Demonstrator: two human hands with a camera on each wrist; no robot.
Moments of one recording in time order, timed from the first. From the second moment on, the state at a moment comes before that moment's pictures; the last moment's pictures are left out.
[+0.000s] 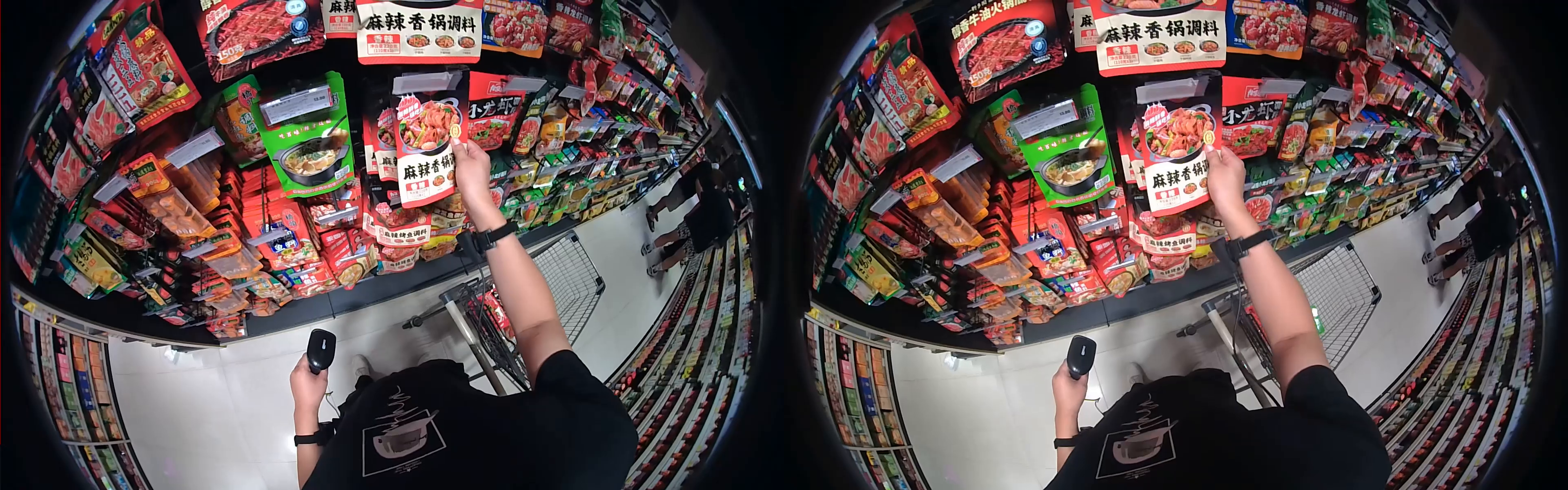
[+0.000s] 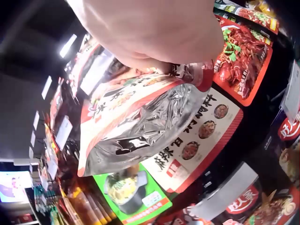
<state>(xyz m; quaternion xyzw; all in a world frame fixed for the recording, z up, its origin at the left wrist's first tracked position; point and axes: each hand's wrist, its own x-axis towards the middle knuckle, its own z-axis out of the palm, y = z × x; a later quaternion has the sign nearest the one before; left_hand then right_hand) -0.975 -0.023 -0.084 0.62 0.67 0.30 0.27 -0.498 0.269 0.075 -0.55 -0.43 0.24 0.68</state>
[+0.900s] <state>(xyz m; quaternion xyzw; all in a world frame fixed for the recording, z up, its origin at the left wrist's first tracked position) -0.966 0.002 -0.092 0.67 0.63 0.23 0.31 -0.359 -0.048 -0.117 -0.65 0.01 0.21 0.73</state>
